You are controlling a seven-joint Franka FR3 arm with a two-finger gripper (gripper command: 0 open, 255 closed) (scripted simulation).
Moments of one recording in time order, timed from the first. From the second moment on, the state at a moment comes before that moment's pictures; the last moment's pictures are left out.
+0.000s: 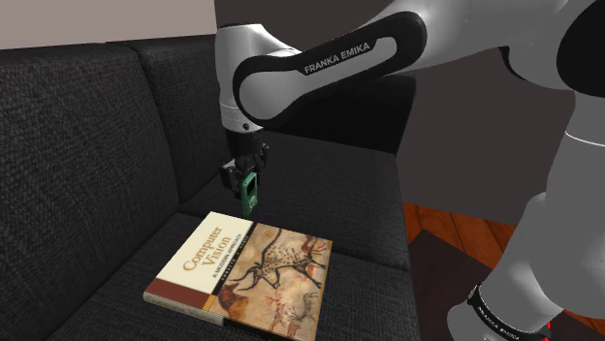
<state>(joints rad) 0.22 0.21 0.31 -1.81 -0.08 2.03 0.26</state>
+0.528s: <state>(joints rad) 0.22 0.19 0.31 -1.74 -0.07 1.93 0.25</state>
